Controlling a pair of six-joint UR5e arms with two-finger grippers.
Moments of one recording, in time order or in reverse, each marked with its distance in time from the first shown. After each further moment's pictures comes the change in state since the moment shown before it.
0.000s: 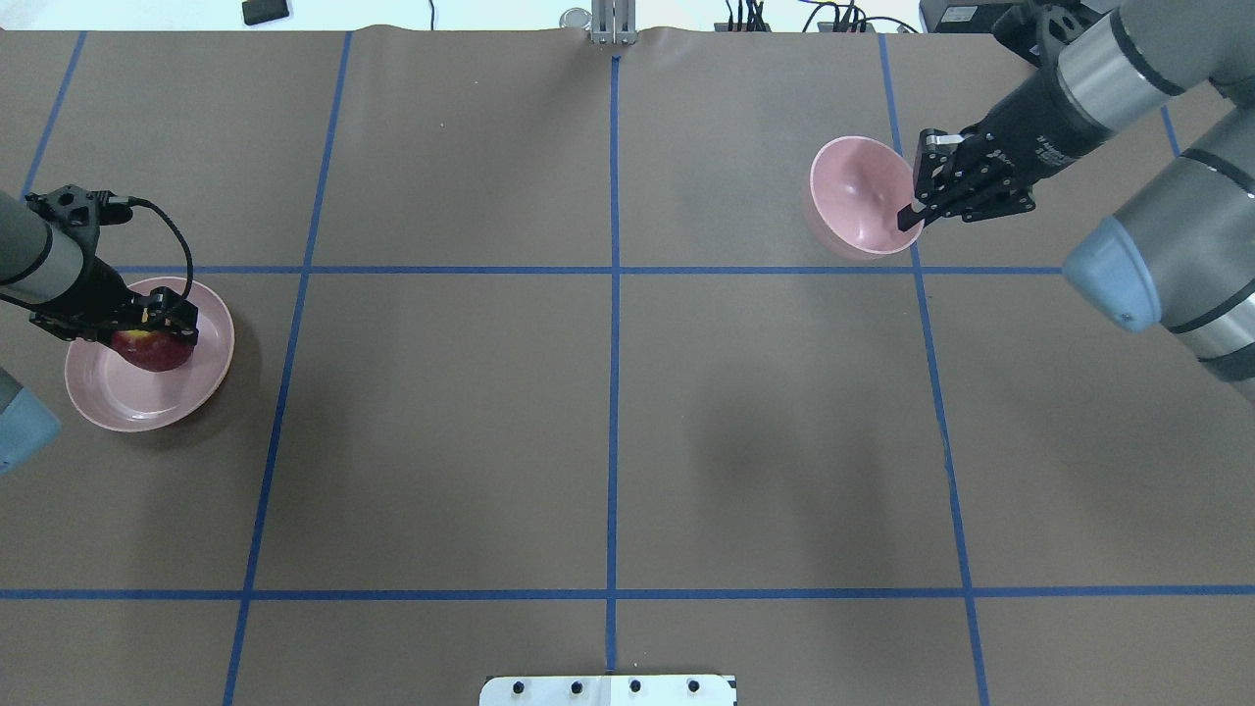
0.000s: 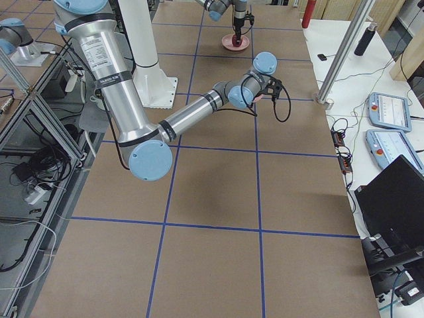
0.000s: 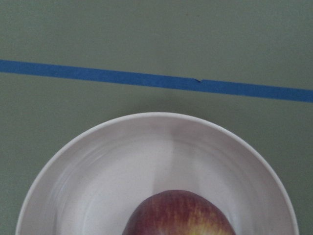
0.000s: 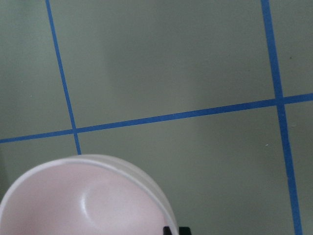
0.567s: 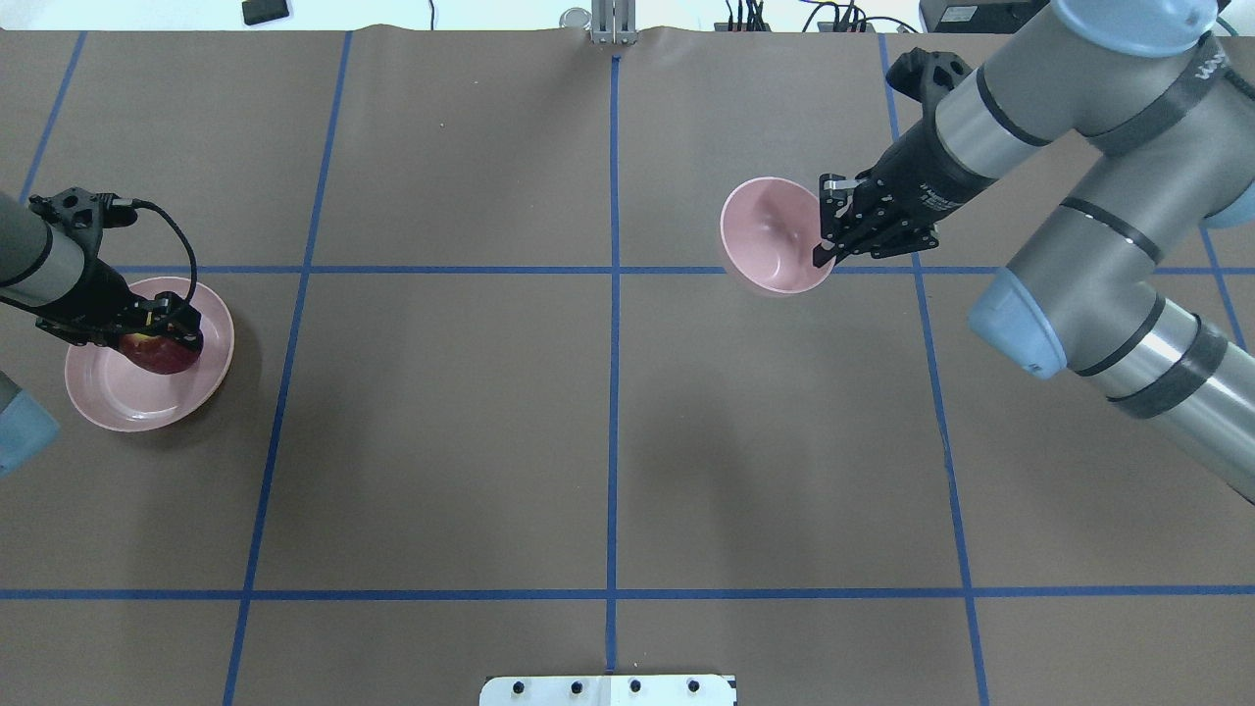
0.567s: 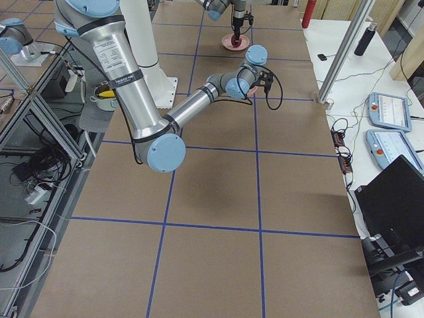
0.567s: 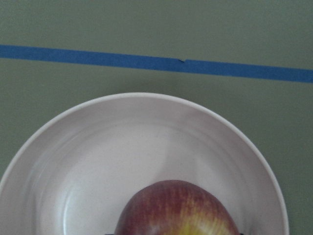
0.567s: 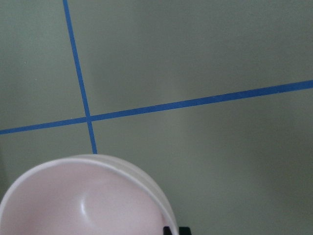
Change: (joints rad) left arm -0.013 0.008 -0.038 0.008 -0.048 0.003; right arm -0.150 0.078 -0.011 -0.001 -0.132 0.090
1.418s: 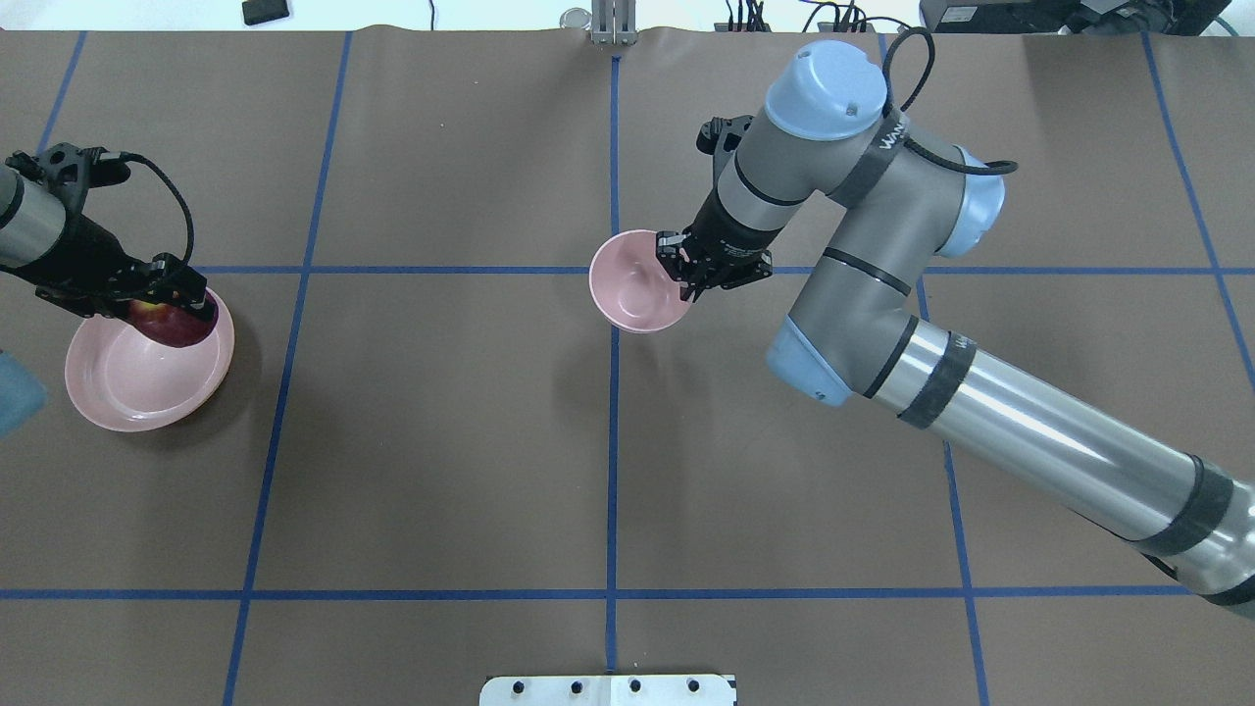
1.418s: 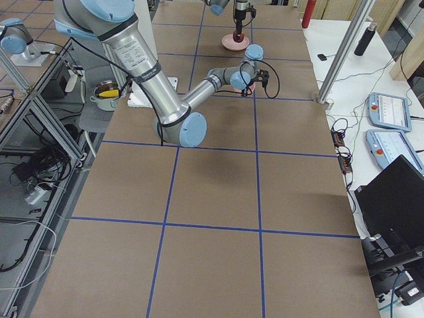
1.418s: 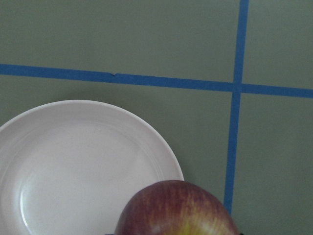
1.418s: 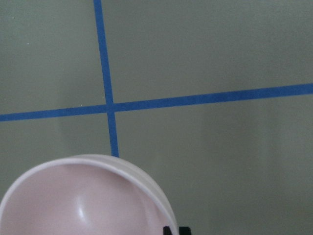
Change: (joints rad) left arm -0.044 -0.039 -0.075 0.040 -0.085 0.000; right arm -0.164 0.268 -0.346 0.002 -0.187 -0.069
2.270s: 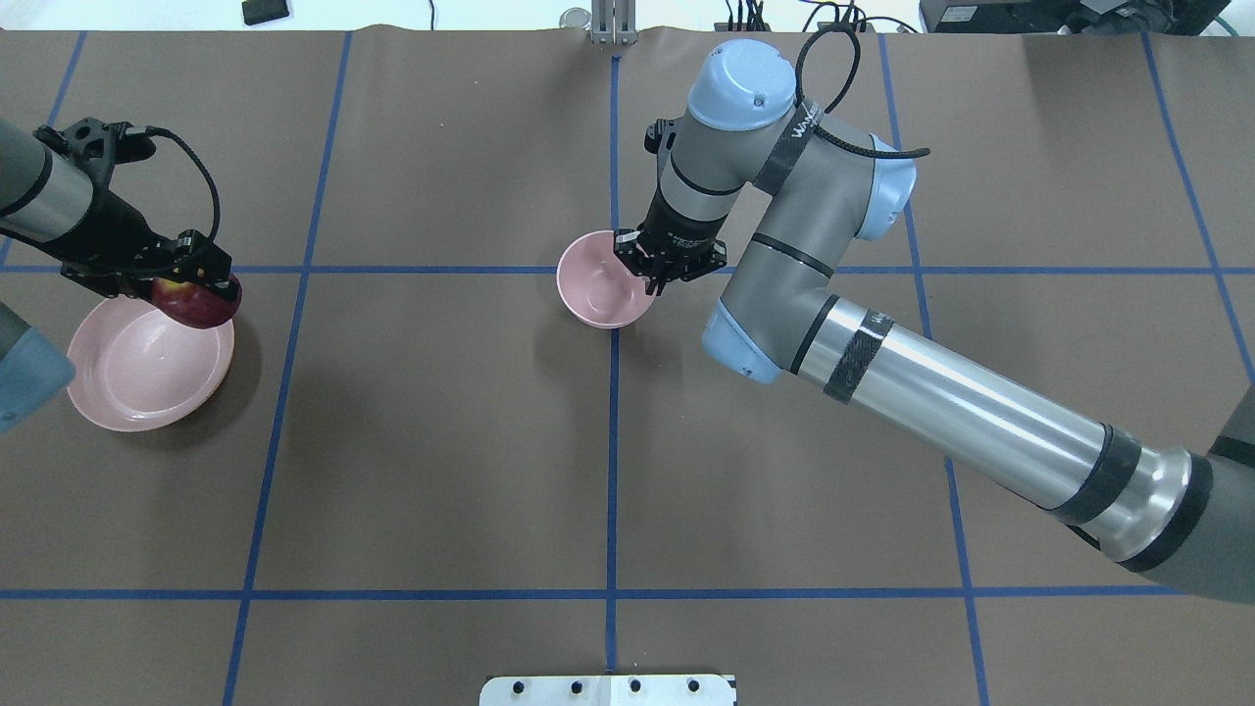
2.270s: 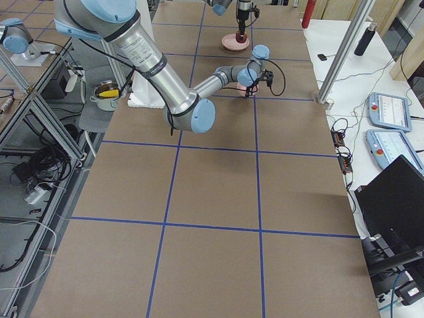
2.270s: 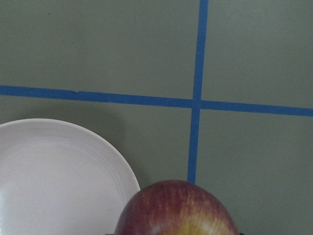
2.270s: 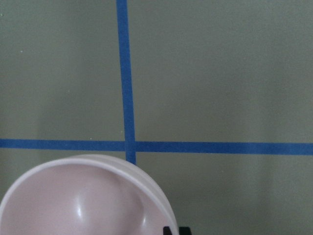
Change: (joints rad) left arm 0.000 -0.053 -0.002 0.045 -0.002 -0.012; right arm -0.023 0.126 -0.194 0.014 -0.016 -0.044
